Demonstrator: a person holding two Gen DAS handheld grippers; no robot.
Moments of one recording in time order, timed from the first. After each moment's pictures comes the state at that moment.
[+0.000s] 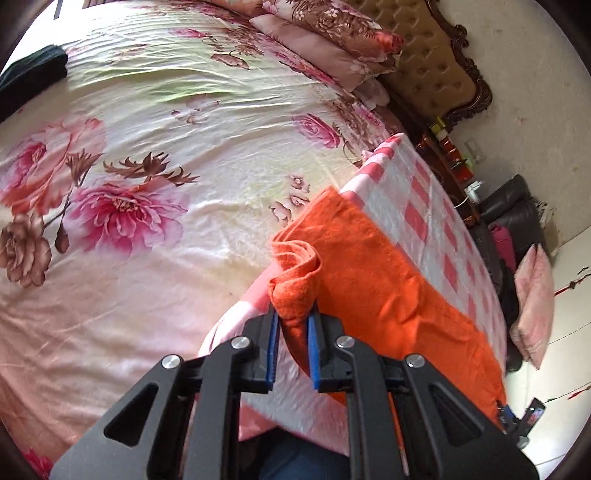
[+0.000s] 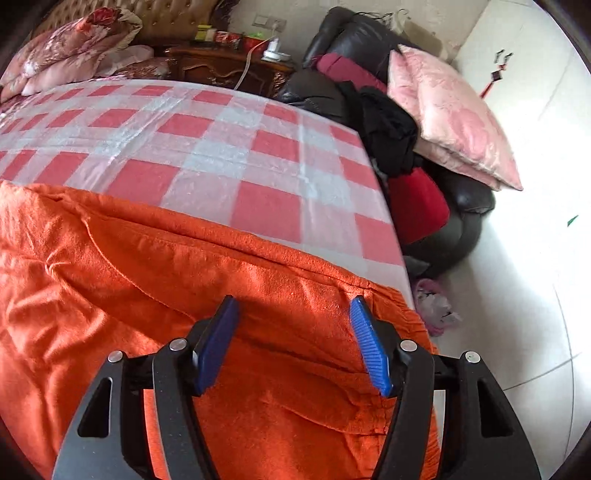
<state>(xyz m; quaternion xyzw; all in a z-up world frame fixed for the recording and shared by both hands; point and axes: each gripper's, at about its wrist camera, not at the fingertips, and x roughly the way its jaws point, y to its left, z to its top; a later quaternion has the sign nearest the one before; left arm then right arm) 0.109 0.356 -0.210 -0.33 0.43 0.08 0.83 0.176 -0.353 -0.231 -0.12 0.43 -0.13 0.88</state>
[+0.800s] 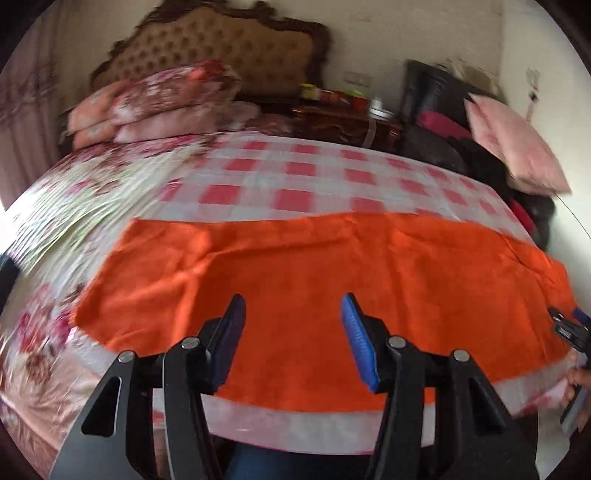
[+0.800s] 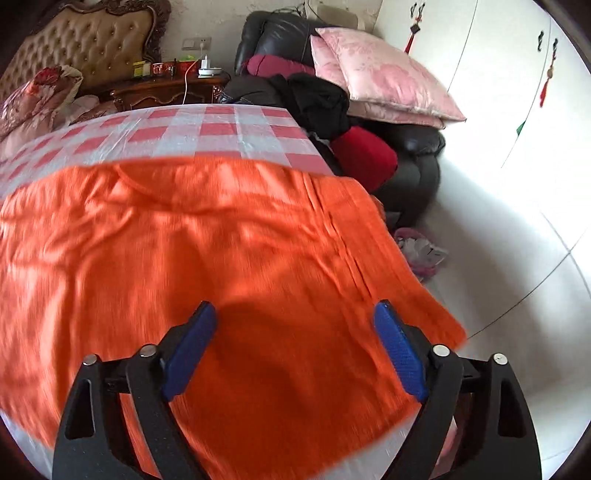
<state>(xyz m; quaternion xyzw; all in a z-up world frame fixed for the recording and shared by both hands) 0.092 0.062 -0.142 0.00 0.38 -0.05 0.92 0.064 -0.357 -0.239 -0.02 0.40 -0.21 0.89</state>
